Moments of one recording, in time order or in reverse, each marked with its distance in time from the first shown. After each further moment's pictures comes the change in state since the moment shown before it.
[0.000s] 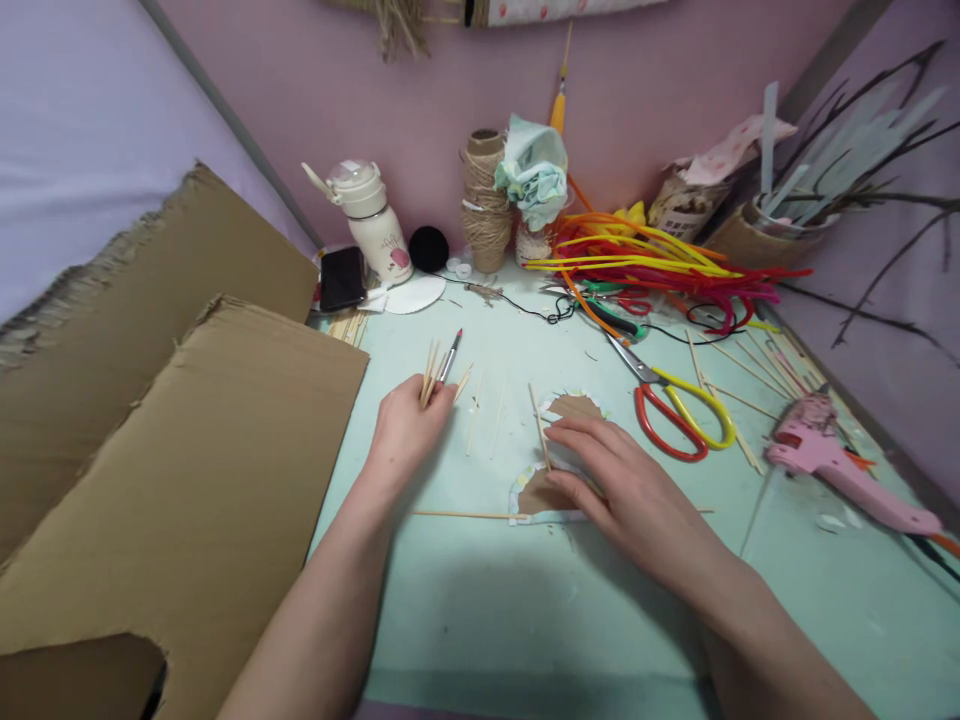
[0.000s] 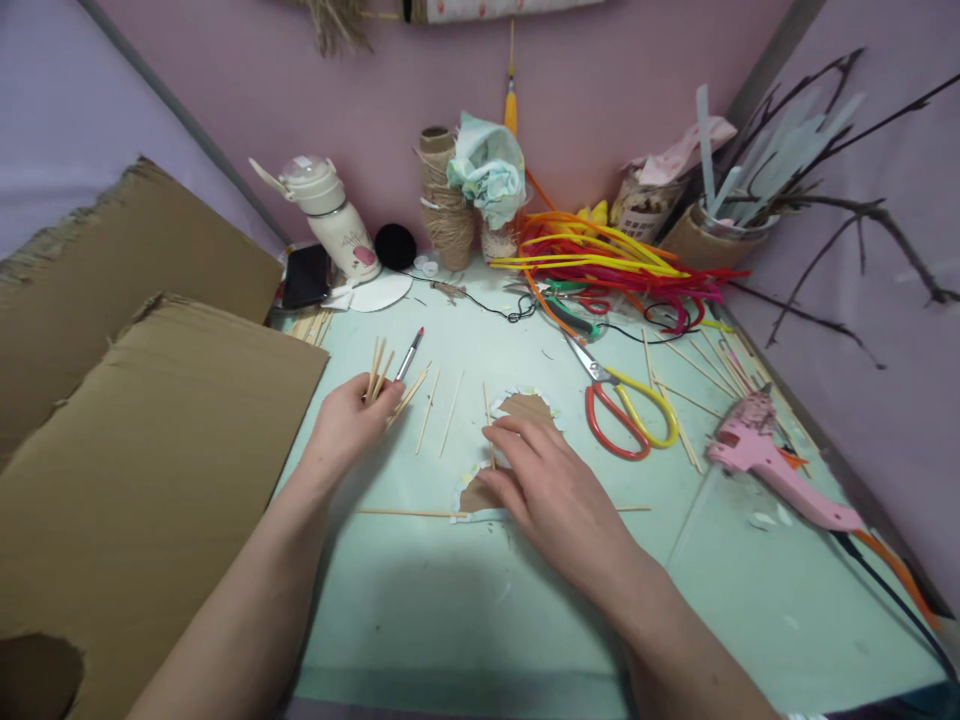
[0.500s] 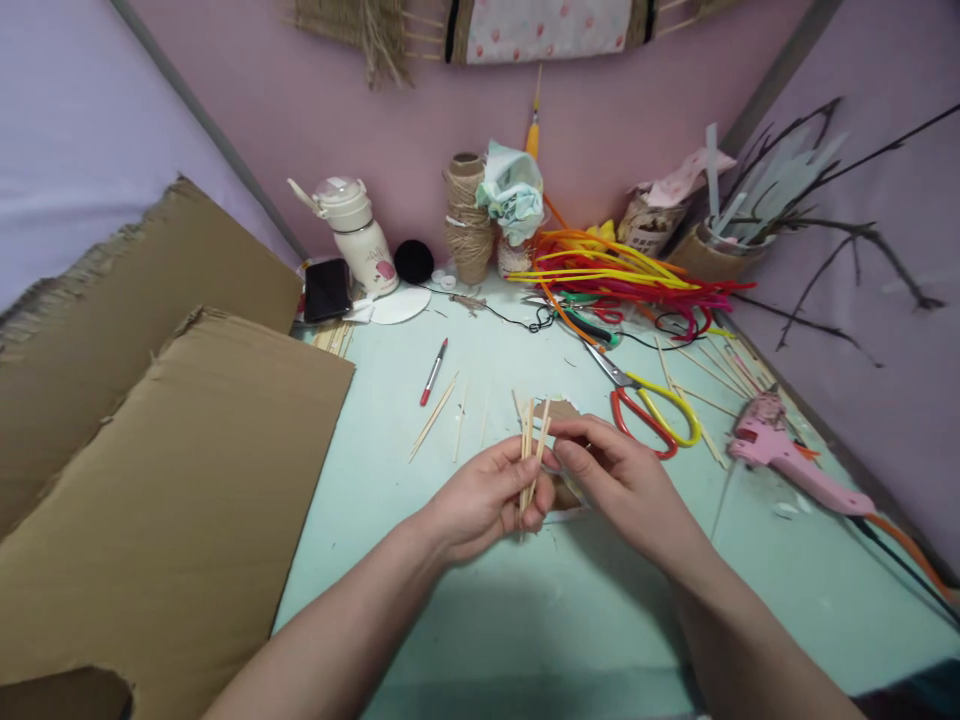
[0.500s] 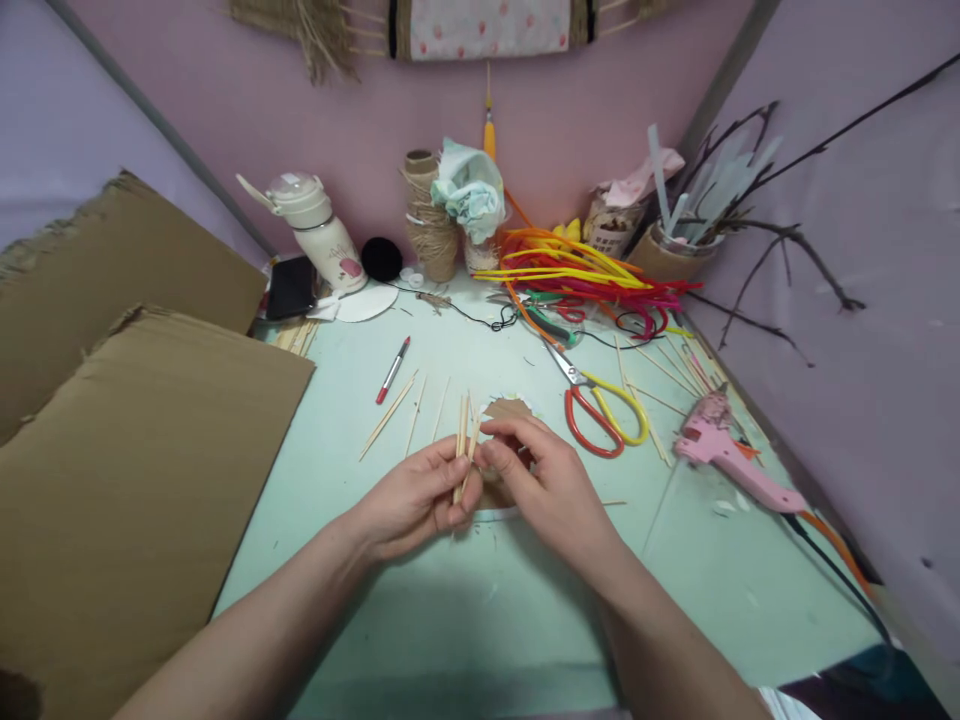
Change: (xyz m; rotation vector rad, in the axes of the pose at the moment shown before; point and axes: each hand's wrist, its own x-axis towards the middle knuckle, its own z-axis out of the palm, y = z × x) left_hand -0.061 0.016 0.058 -1.175 -0.992 -0.216; right_hand 0.005 -0.003 -0.007 0.512 0.121 0.347
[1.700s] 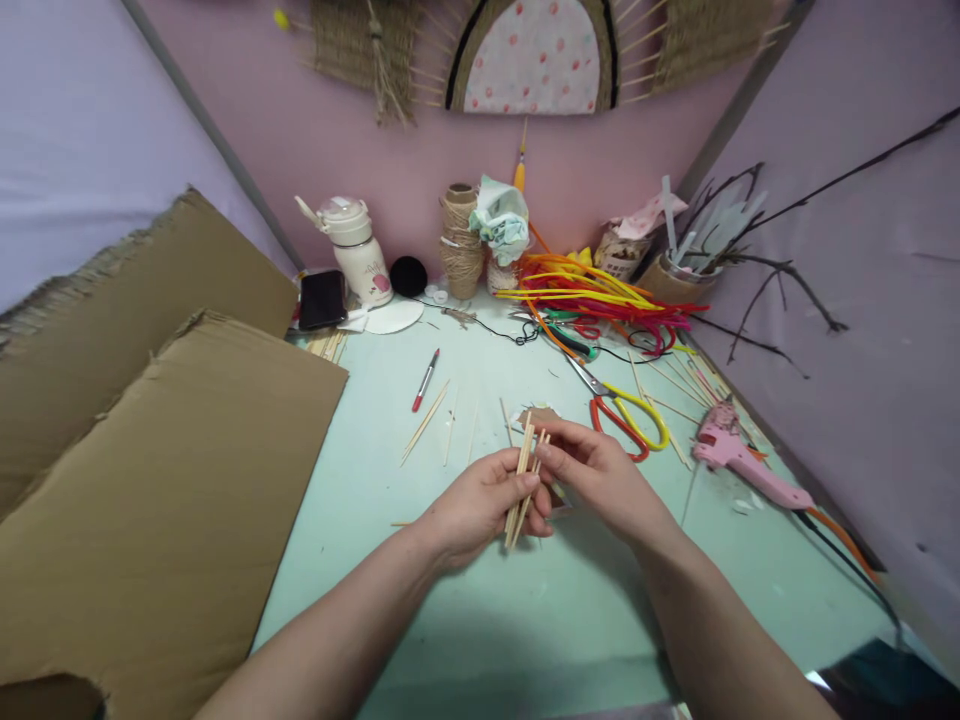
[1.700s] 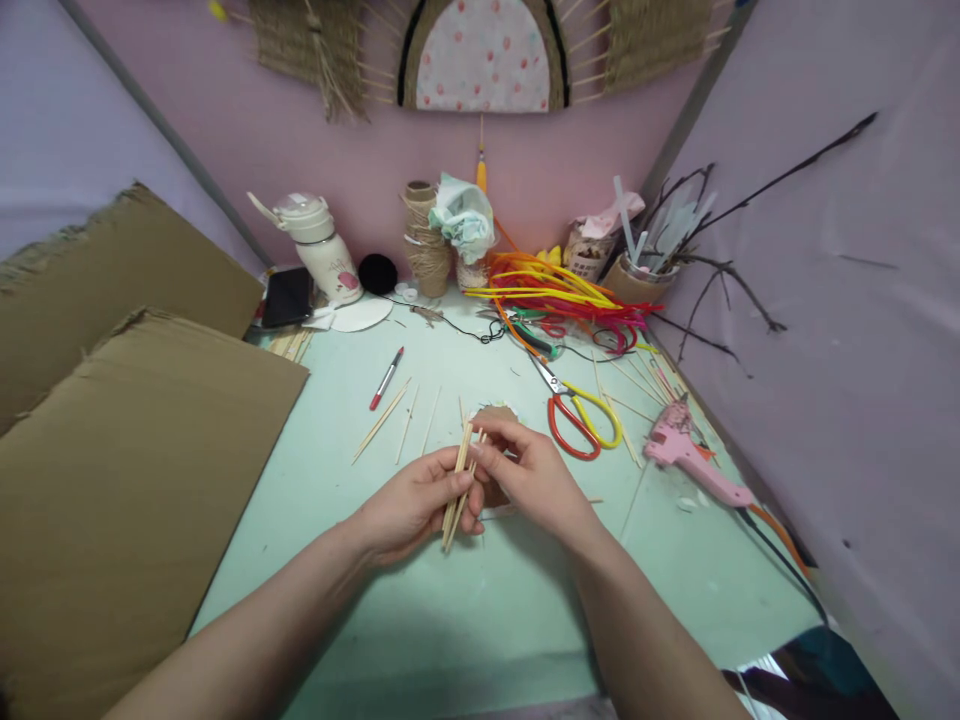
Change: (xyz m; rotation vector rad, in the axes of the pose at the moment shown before) left_hand 0.000 -0.003 0.009 0.182 0.052 -0.011; right_hand 0.006 0.011 0.003 0.283 -0.116 0.143
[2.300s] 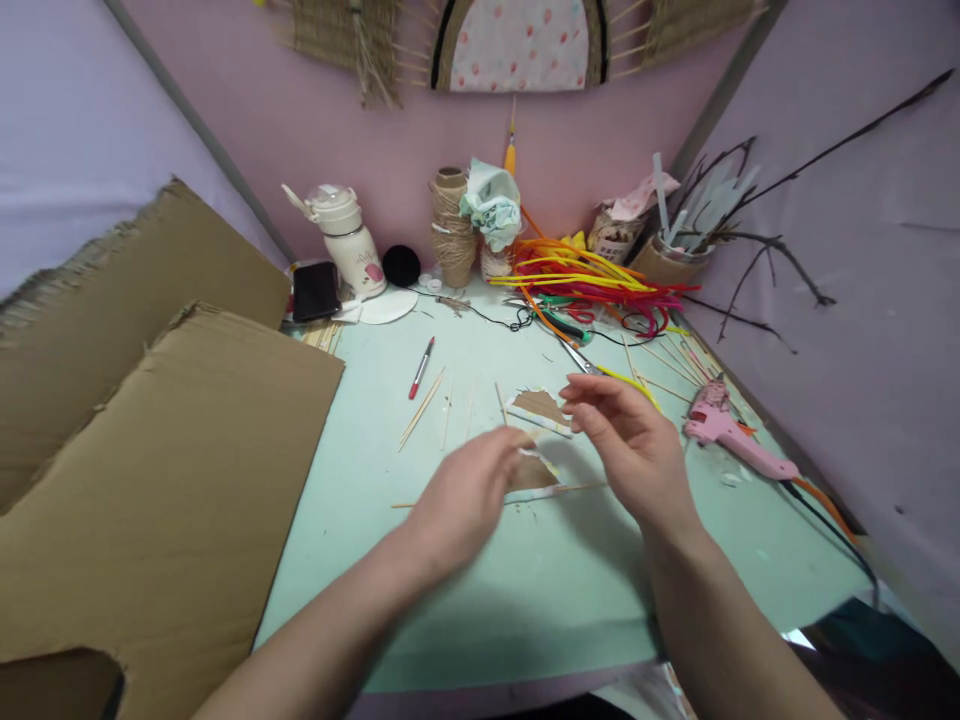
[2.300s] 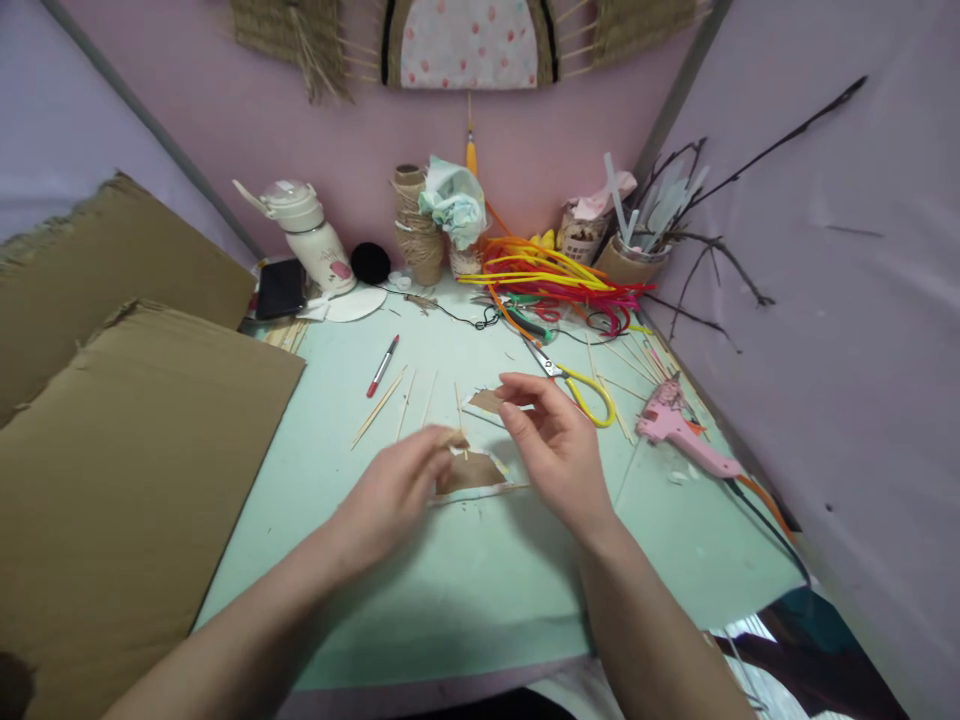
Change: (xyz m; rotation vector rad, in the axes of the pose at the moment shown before) left_hand -0.028 0.015 0.016 1.043 0.227 0.387; right_hand -0.019 -0.017 -0.009 -0.062 0.375 -0.343
